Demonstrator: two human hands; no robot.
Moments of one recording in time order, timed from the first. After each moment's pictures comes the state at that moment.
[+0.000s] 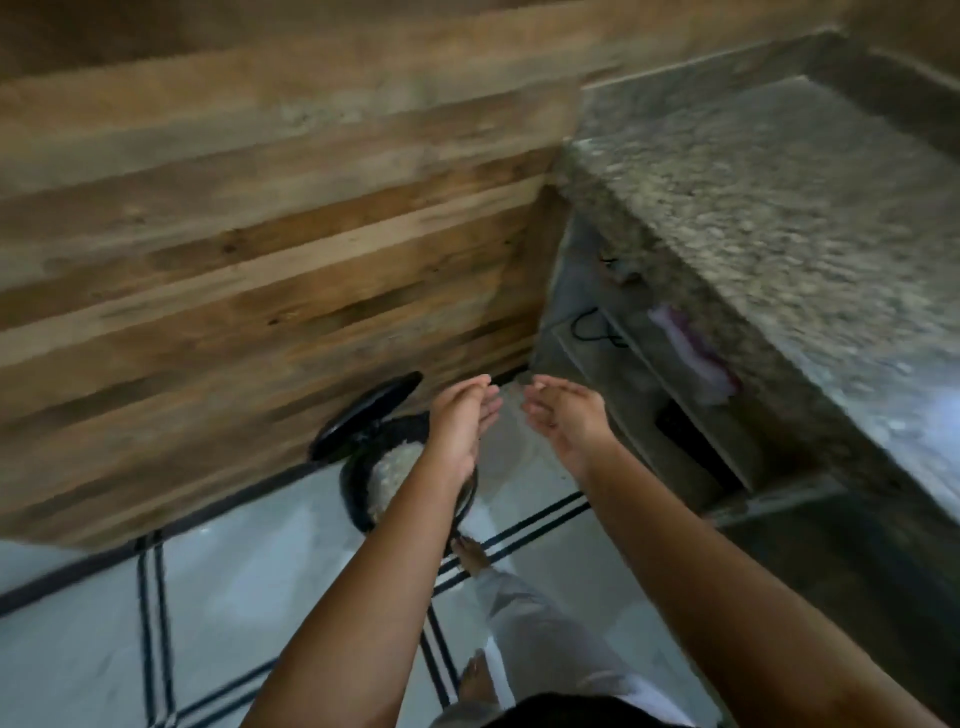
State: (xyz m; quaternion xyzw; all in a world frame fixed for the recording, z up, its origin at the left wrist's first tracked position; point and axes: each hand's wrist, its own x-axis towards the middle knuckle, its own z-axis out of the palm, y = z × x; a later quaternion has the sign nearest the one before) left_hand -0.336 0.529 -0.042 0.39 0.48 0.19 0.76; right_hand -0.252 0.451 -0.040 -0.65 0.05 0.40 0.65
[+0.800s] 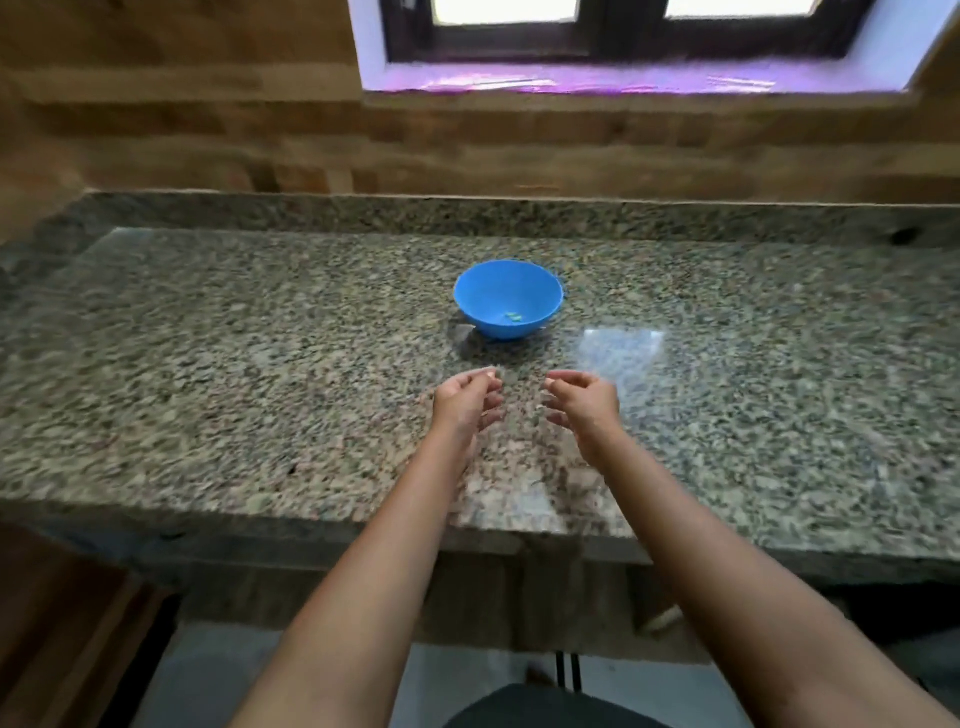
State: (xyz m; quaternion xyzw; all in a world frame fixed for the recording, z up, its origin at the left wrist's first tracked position) left_hand -0.054 0.026 0.042 0.61 0.13 -0.16 0.77; right_hand -0.079 -0.101 0.034 -0.65 0.29 -0.06 0.71
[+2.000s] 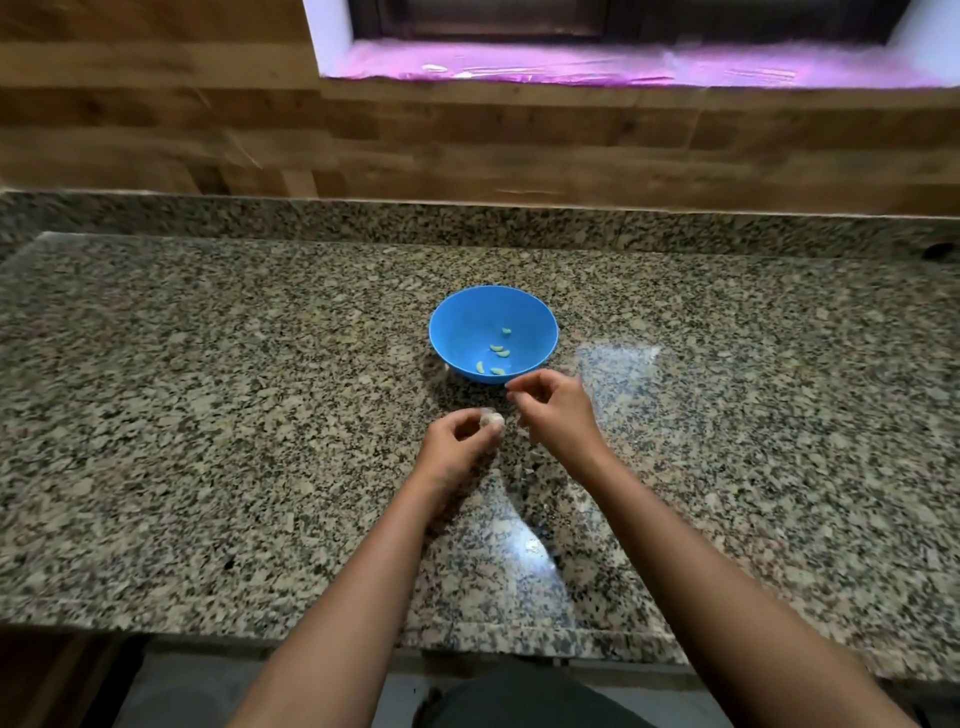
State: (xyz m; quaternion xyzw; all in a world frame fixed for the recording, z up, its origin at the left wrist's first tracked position) left_hand 0.027 0.009 -0.017 0.71 0.00 -0.17 0.69; right_hand 0.001 -0.125 0.030 -0.82 0.14 -0.08 0.56
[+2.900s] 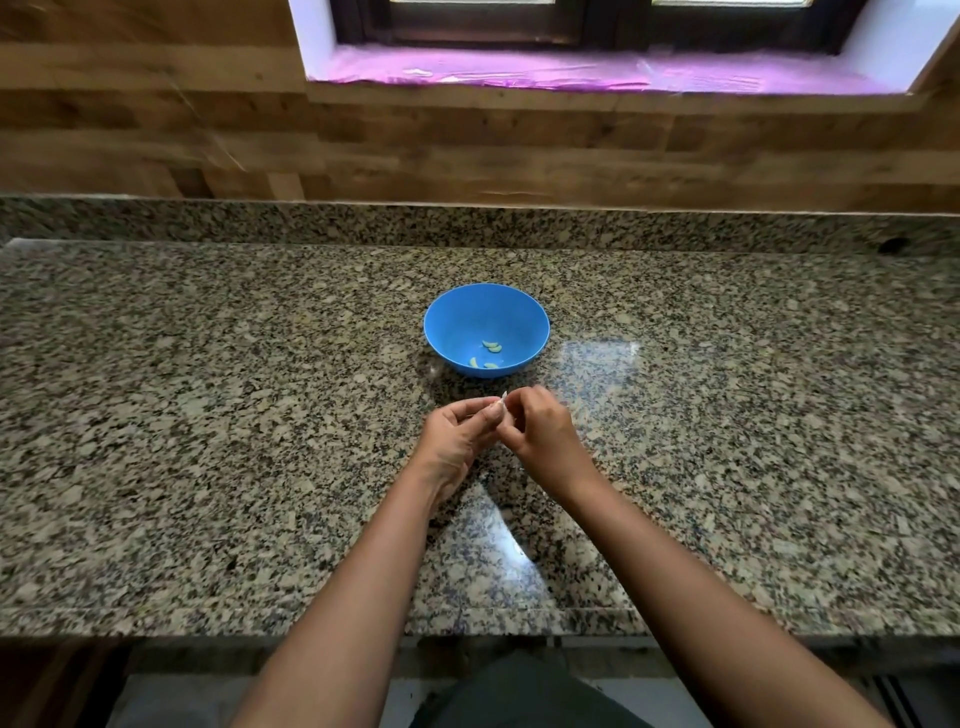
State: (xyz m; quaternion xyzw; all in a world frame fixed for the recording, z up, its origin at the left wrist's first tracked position) left_hand 0.016 0.011 0.013 0.50 0.04 -0.26 0.83; right_hand -0.028 -0.104 0.020 -0.92 0.03 -0.14 0.36
